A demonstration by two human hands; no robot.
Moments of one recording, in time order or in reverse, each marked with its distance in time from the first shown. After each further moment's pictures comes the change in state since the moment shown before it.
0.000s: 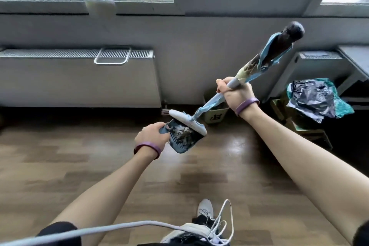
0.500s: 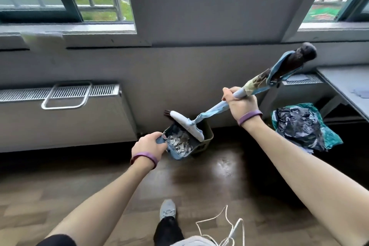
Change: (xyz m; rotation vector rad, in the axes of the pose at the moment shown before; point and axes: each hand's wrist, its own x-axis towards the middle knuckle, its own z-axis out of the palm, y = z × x) left_hand 0.234 0.148 0.042 0.020 -0.044 0.085; right_hand 0.256 0.056 -0.050 0.032 0.181 0.135
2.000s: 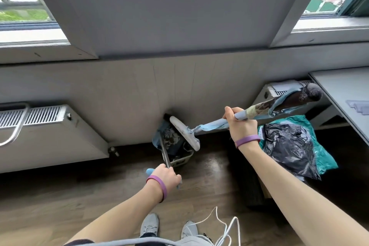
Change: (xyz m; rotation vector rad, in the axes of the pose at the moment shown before) left_hand 0.149 0.157 0.163 0.978 -0.561 0.846; right_hand 0.212 0.104 -0.038 -0.188 -0.013 0.227
